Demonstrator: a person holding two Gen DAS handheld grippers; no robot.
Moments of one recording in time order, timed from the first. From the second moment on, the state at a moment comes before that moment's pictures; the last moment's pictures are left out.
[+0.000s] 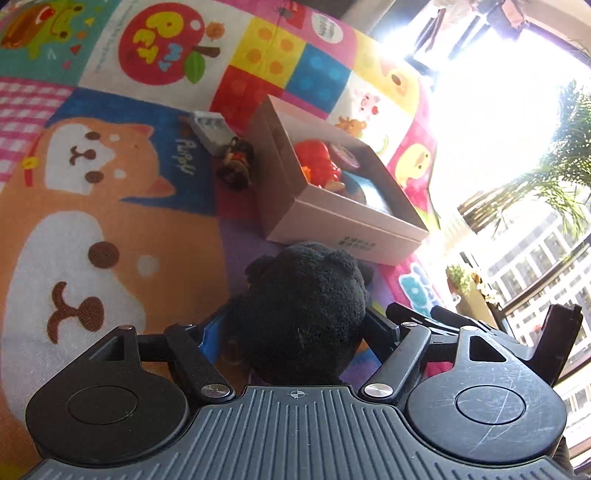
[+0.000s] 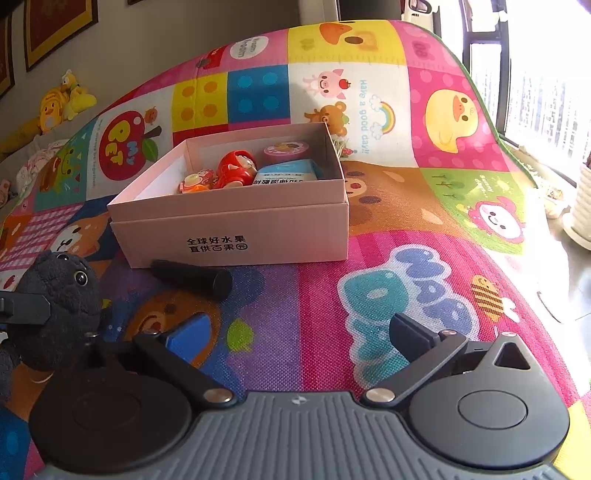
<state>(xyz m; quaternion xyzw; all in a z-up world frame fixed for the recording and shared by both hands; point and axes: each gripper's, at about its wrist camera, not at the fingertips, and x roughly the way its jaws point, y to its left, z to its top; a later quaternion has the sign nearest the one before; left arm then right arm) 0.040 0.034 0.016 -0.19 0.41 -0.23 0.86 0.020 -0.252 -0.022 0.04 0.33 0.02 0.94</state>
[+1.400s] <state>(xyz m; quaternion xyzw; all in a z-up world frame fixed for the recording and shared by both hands) 0.017 0.032 0.016 0.05 0.34 -0.09 0.93 0.023 -0.254 -0.025 0.05 0.35 0.00 0.94</state>
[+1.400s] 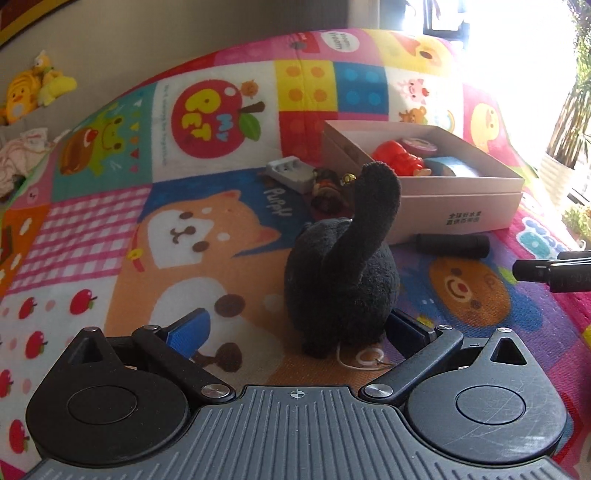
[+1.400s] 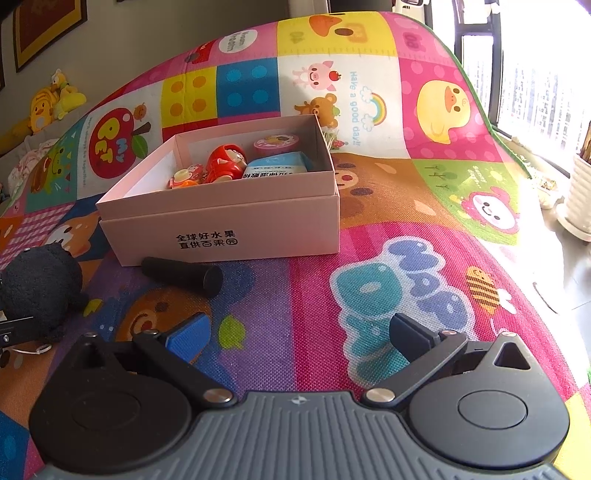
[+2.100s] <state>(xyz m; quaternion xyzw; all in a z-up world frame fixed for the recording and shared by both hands) 0.035 0.011 0.017 0.02 0.30 -0.08 0.95 0.027 -0.248 -0.027 0.03 0.36 -0.01 0.93</state>
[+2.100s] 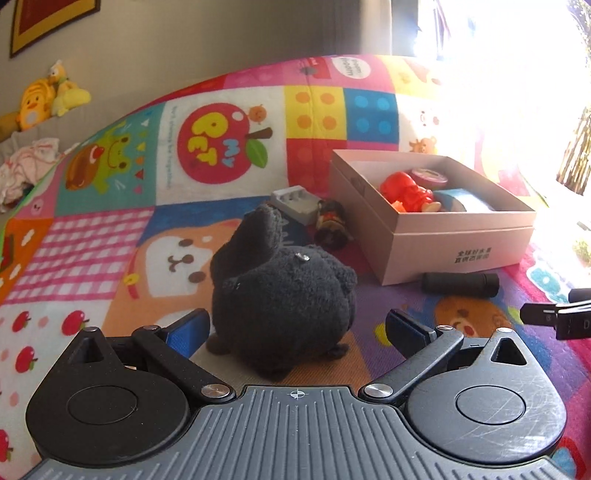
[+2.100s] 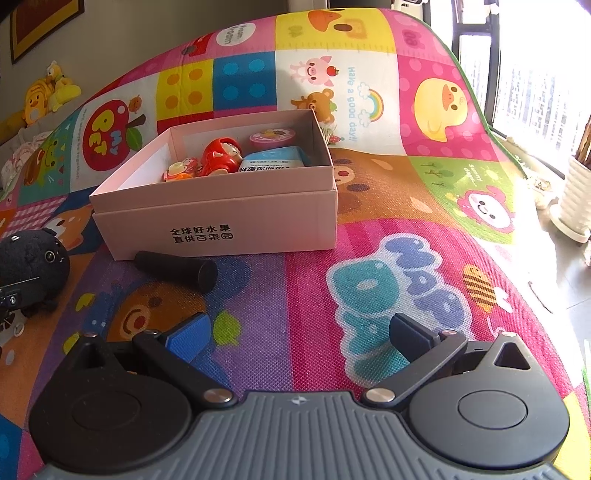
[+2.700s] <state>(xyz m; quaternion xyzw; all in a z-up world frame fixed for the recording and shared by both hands) 0.039 0.021 0.007 -0.04 0.29 -0.09 0.95 0.061 -0.210 -0.015 -0.03 0.35 -0.03 0.93</state>
